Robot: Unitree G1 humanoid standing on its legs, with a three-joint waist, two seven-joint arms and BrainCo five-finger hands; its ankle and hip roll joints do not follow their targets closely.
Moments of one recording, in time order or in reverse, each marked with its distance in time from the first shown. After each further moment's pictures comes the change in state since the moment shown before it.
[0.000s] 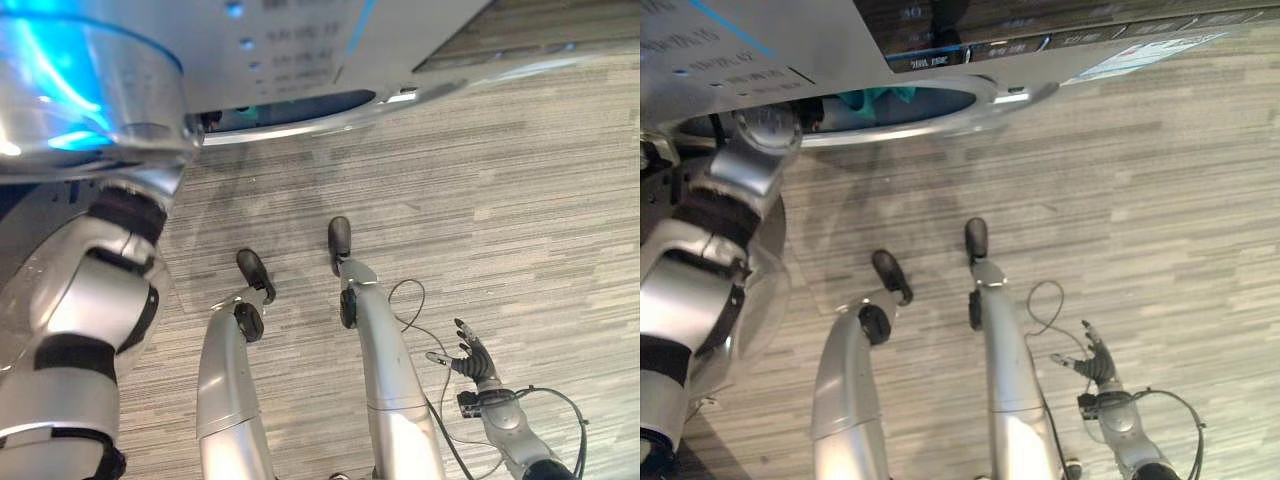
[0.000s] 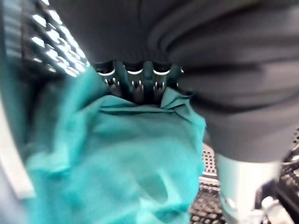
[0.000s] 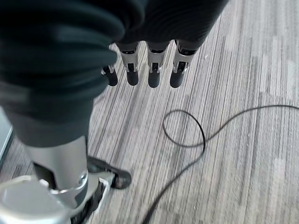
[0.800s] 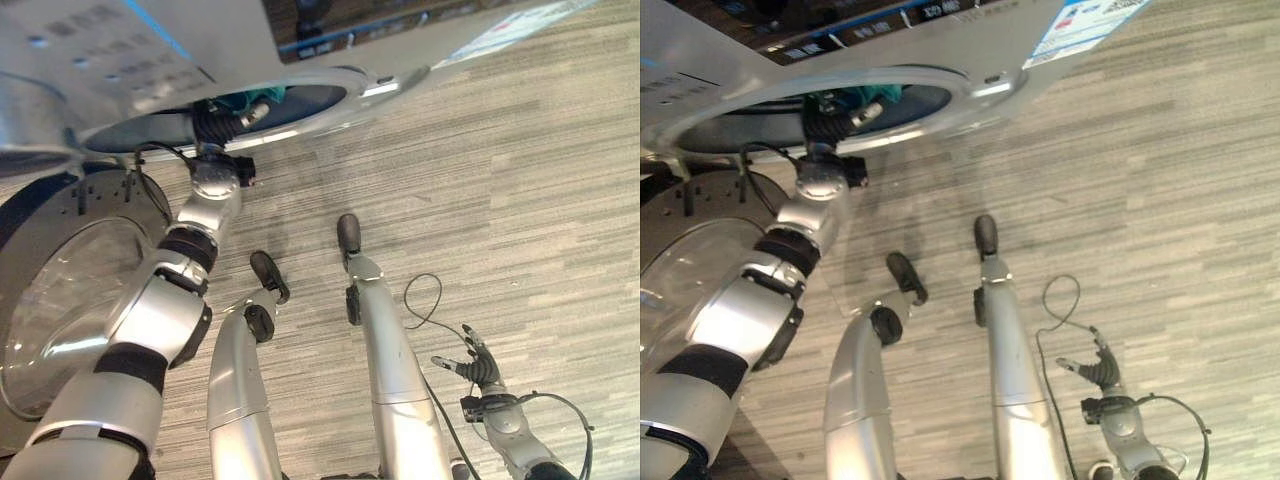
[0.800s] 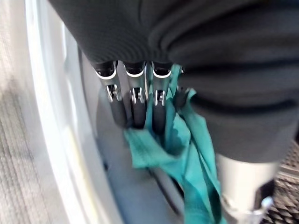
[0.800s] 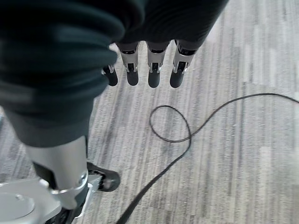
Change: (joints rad) left arm -0.120 -0.196 0.025 0.454 -0.335 -0.036 -0.126; right arm -0.018 -0.005 0.025 0.051 0.025 0.003 -0.033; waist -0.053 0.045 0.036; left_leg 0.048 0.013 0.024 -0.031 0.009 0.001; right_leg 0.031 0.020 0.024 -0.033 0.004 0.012
